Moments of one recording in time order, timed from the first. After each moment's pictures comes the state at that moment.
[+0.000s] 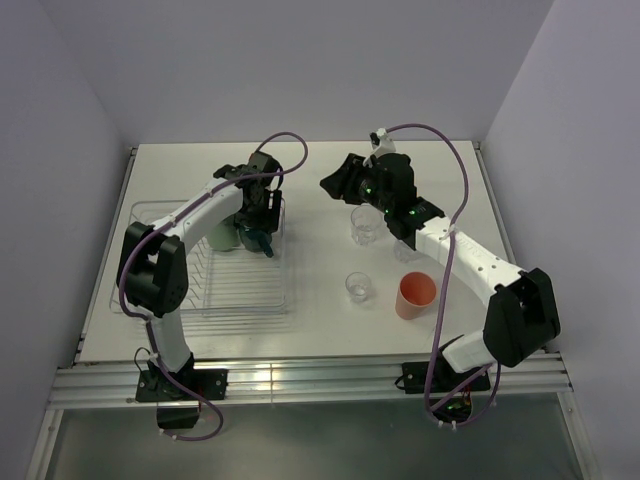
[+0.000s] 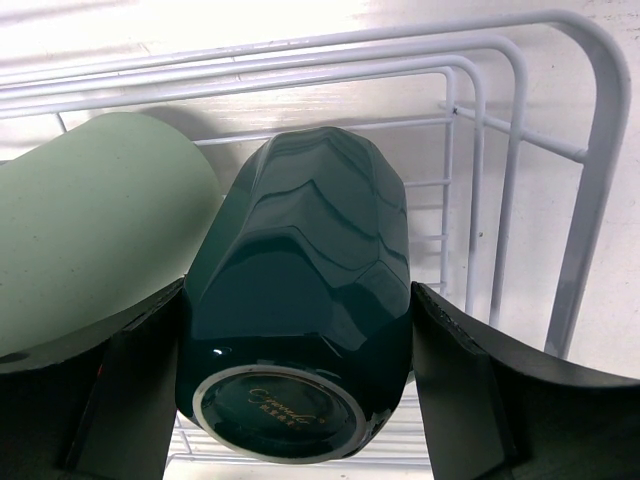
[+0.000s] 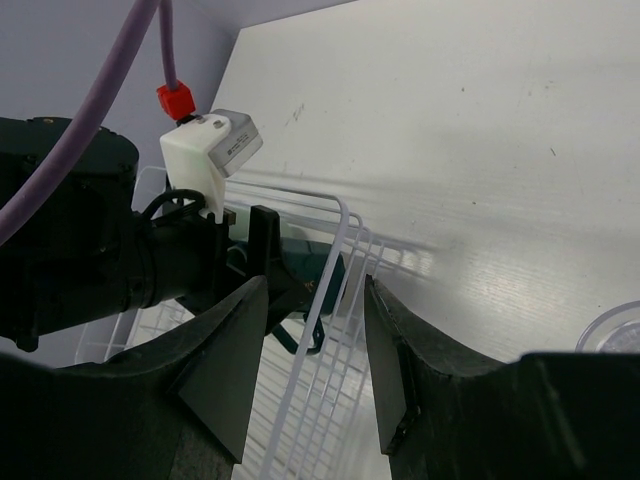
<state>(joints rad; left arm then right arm) -0.48 1.86 1.56 -0.89 -0.24 -0.34 0.48 1.43 1.10 0.06 -0.14 0.64</state>
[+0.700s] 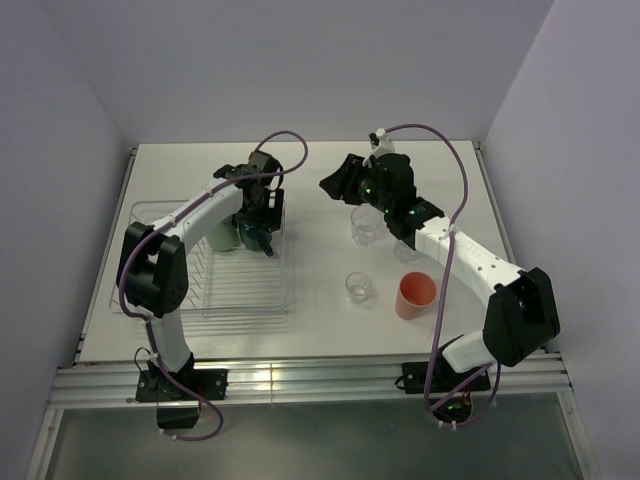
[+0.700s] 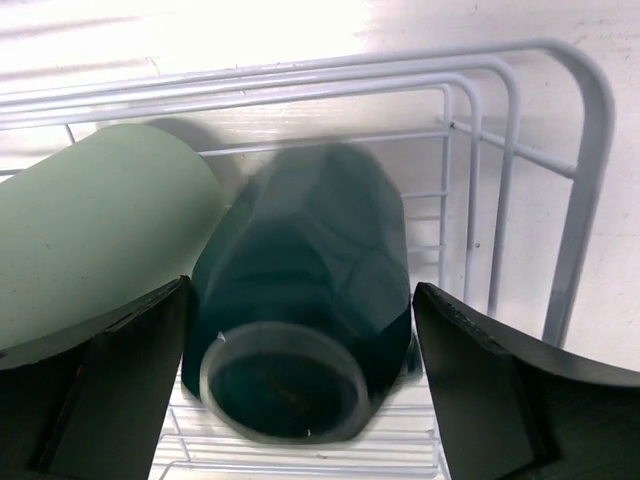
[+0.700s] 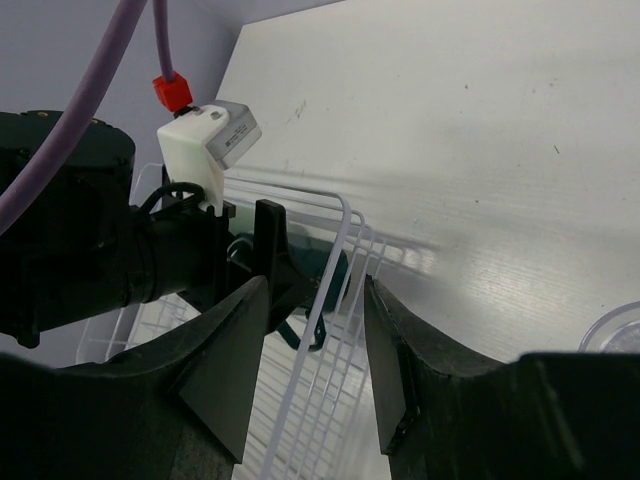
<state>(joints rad) -0.48 1.86 1.56 -0.88 -0.25 -0.34 0.48 1.43 1.10 0.06 -0.15 0.64</state>
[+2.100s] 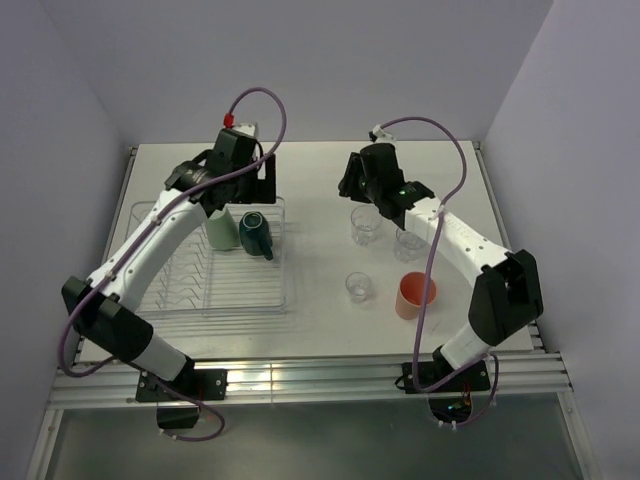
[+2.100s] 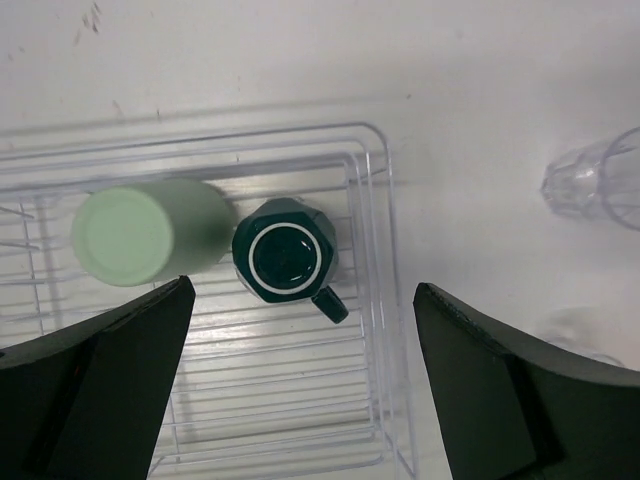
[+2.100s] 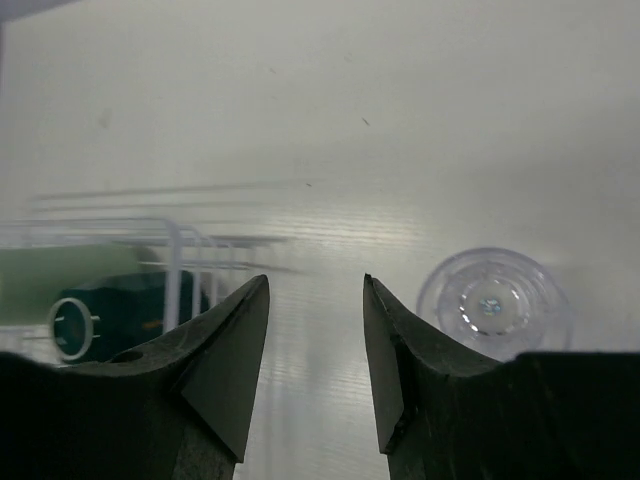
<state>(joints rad) -0.53 1.57 1.62 -0.88 -0.28 -0.36 0.48 1.54 1.29 -0.27 0.13 0.57</state>
